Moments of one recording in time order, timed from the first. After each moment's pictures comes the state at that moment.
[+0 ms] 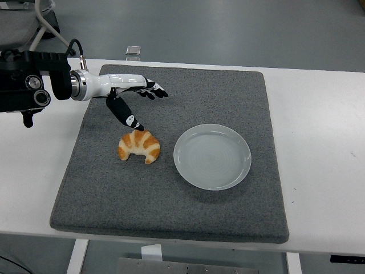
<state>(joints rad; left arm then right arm) -1.52 0.78 0.38 -1.48 0.70 -0.03 -0.08 0.02 0.00 -0.10 0.14 0.05 0.05 -0.06</state>
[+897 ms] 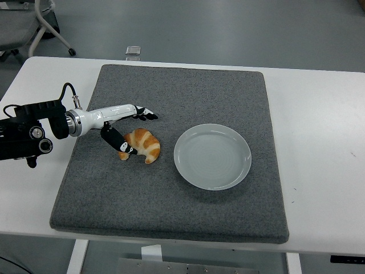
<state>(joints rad) -1.19 0.76 0.25 -1.41 0.88 0.17 -0.16 0.02 0.00 -0.10 0.14 0.05 0.05 -0.06</state>
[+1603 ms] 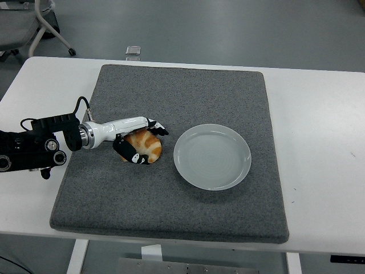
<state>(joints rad) -1.13 0.69 0.25 -1.40 0.87 0.20 -0.19 0.02 0.00 -0.10 0.14 0.05 0.05 -0.06</state>
